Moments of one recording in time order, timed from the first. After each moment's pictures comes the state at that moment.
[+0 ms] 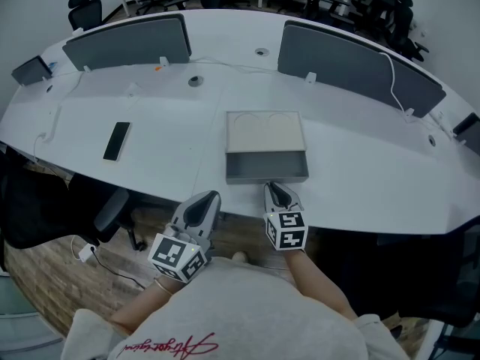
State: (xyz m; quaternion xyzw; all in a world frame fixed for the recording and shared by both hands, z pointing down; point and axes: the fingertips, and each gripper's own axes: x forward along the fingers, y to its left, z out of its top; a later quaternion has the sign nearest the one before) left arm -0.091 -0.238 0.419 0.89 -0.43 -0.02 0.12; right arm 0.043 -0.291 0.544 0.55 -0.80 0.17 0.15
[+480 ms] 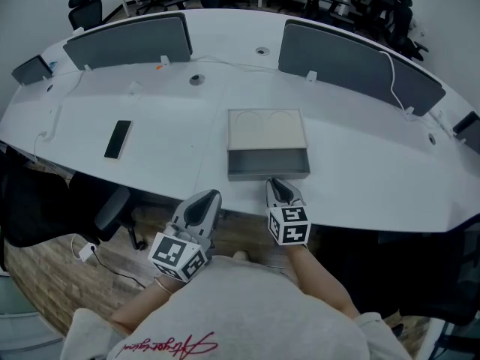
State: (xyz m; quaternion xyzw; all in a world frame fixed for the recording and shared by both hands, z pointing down) left arm -0.094 -0.233 0.418 0.89 -0.43 -0.02 0.12; right arm 0.044 -0.295 0.544 0.55 -0.80 0.18 0.14
